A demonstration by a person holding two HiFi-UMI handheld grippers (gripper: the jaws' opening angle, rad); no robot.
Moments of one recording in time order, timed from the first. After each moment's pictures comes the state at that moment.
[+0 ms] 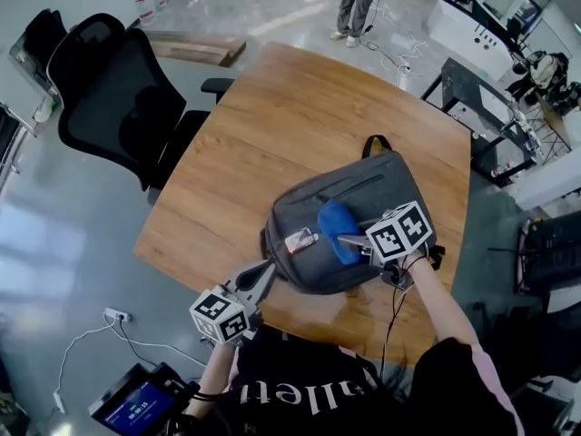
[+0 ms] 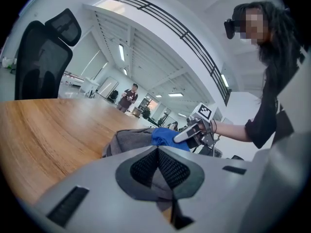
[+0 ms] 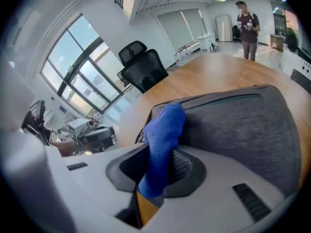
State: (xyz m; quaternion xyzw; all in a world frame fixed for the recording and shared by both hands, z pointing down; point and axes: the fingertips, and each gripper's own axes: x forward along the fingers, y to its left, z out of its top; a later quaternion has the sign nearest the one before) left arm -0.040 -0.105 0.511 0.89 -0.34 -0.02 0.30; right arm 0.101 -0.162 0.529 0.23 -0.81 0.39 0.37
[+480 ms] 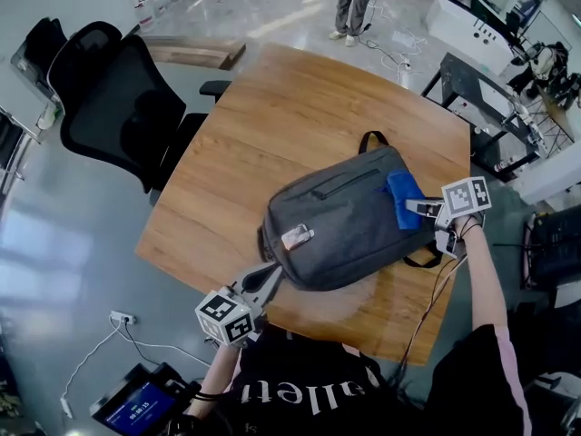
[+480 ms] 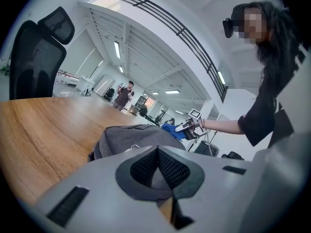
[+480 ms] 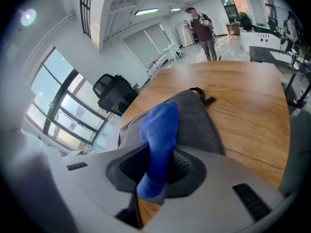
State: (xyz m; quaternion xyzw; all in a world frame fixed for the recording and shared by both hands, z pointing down) left arm -0.027 -0.097 0.510 0.90 -0.32 -0.01 0.30; right arm 0.267 -0.227 0.505 0.36 -0.76 0.48 0.26
